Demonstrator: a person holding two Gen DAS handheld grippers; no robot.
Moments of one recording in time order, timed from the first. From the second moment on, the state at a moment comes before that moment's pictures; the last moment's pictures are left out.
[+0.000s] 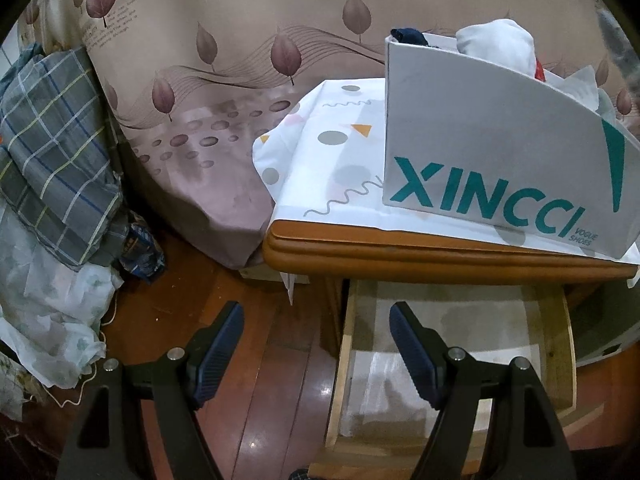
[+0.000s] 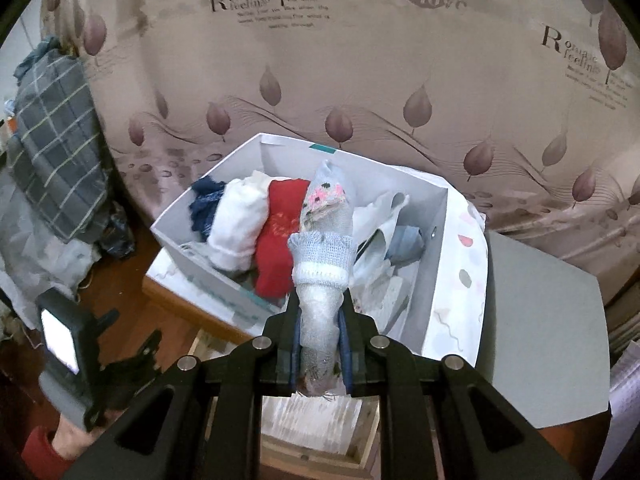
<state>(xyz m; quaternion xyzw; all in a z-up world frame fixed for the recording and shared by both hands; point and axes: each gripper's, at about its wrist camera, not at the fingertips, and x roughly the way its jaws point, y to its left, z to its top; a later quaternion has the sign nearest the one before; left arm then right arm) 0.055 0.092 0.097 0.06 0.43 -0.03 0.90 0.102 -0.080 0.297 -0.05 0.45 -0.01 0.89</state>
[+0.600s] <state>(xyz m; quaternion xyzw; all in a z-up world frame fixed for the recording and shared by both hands) 0.056 0.087 0.096 0.05 0.43 -0.04 0.90 0.184 -0.073 0.237 -0.09 0.48 -0.05 0.87</state>
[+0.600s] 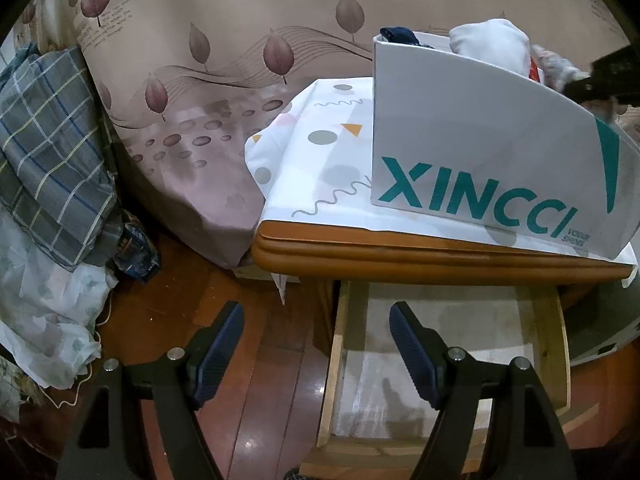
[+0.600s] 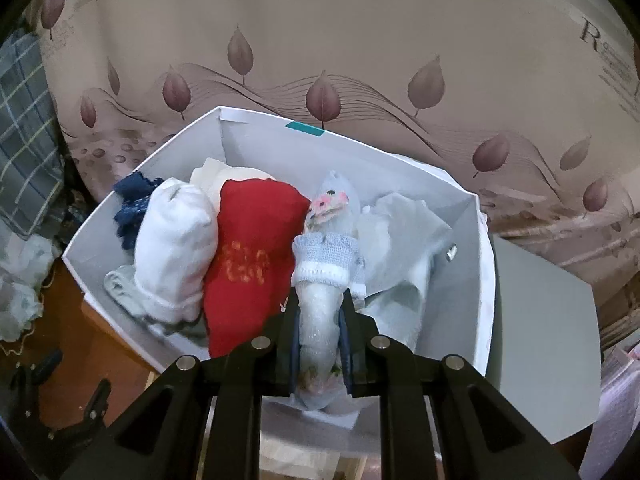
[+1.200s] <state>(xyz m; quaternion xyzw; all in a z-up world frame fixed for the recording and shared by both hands) 0.057 0.088 0.095 0.04 0.44 -0.05 0.90 0.184 -0.063 0.220 -0.11 0.47 -0.08 0.87</state>
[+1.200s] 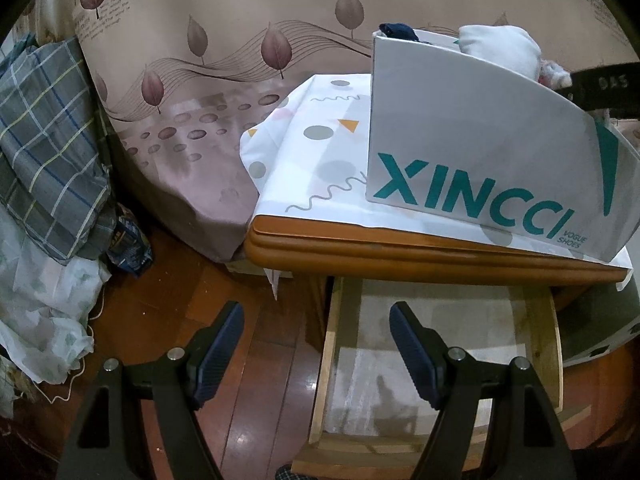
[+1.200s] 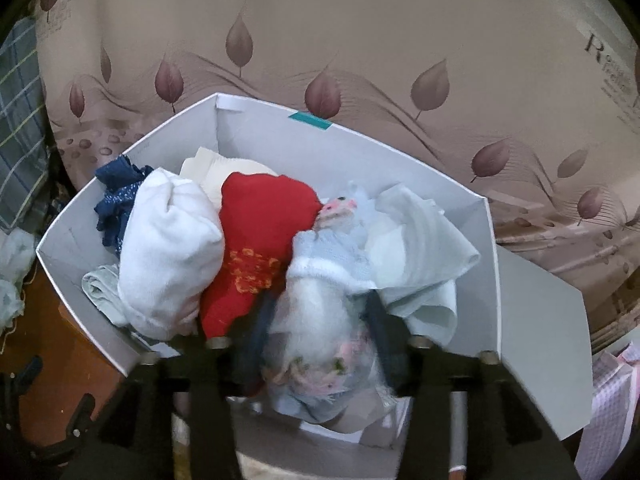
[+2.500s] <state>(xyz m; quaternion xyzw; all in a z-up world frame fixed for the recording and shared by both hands) 0.032 0.052 0.071 0.09 0.45 -0.06 0.89 0.004 -0.091 0.089 0.02 0.48 -0.03 0.87</state>
